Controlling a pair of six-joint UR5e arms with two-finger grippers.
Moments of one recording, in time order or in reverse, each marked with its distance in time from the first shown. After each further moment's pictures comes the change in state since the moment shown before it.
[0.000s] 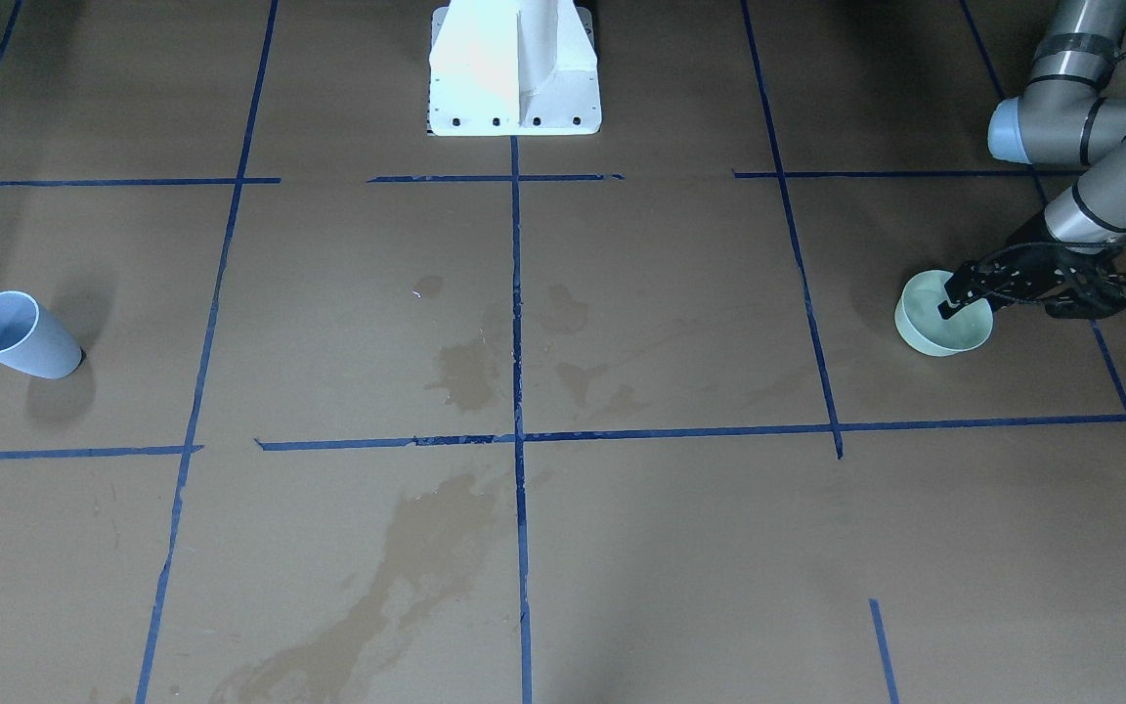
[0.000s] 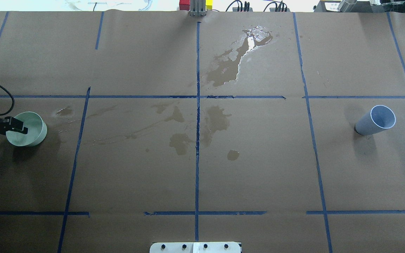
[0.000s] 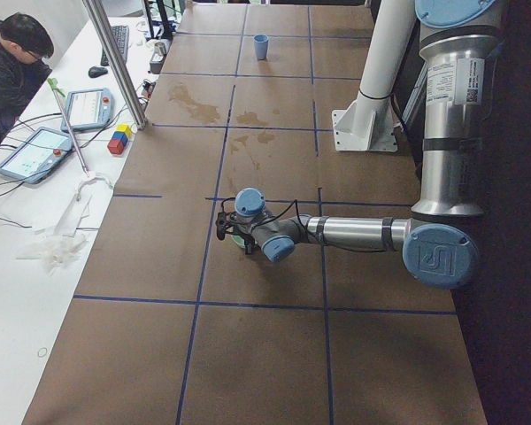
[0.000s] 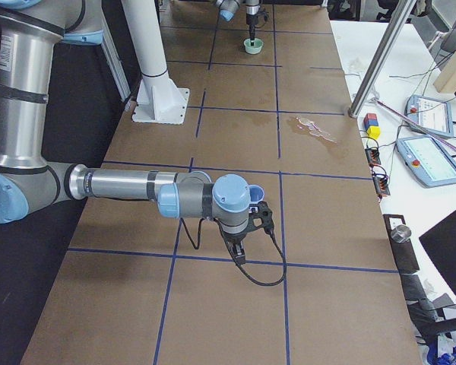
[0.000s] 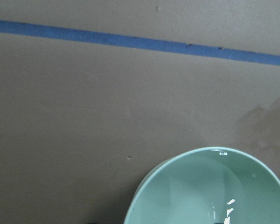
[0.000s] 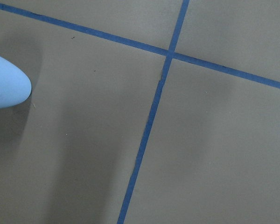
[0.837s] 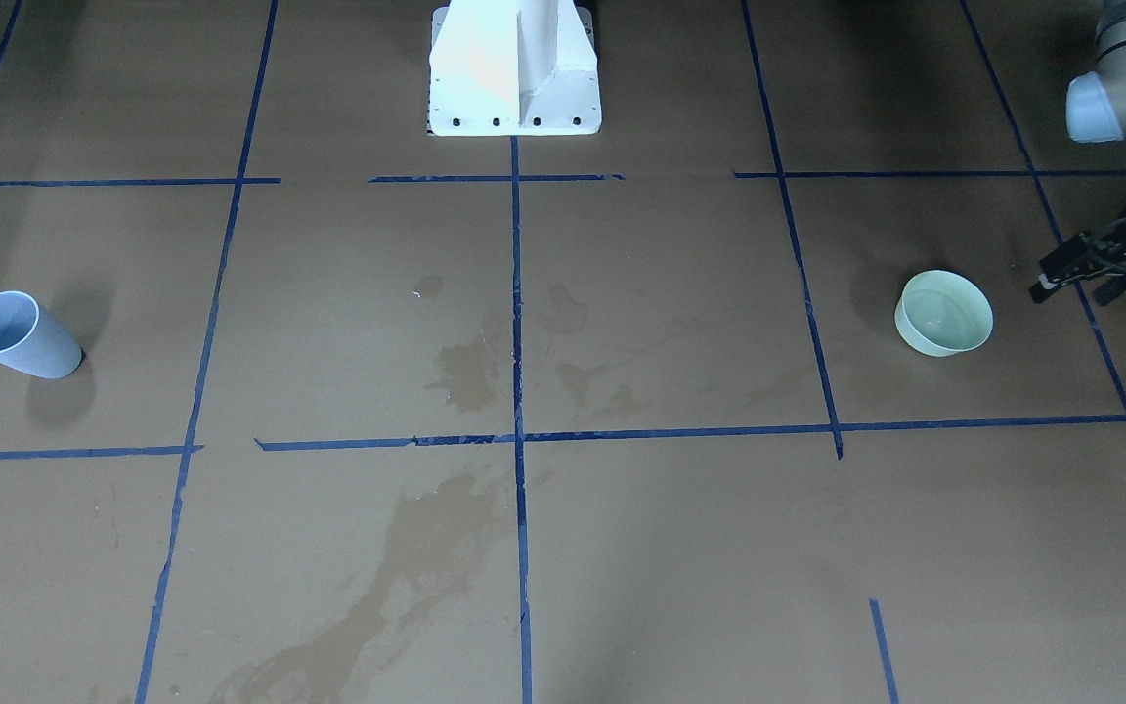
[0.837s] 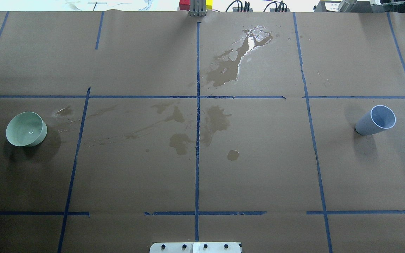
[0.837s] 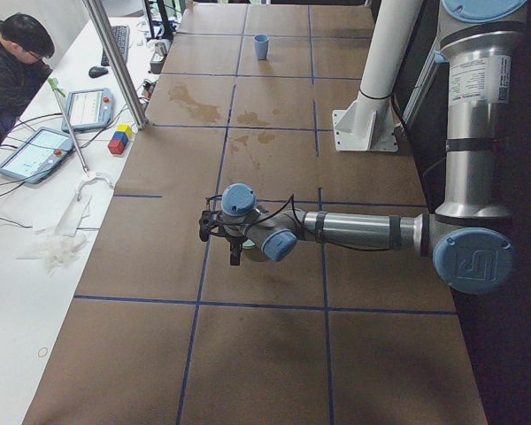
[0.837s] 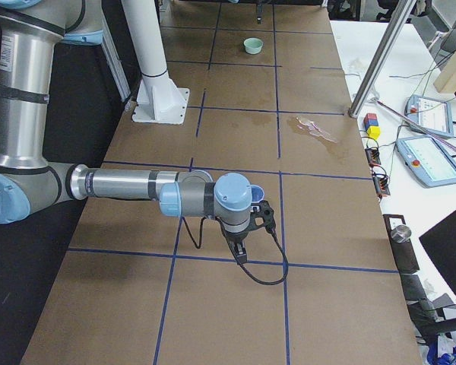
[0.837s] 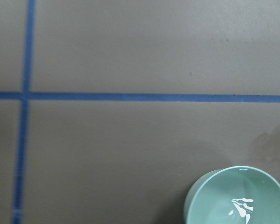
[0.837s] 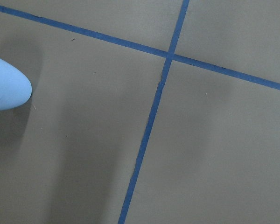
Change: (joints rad) left arm -0.163 0.022 -0.067 0.100 -0.067 0.147; right arm 0.000 0.003 0.000 -0.002 0.000 0.004
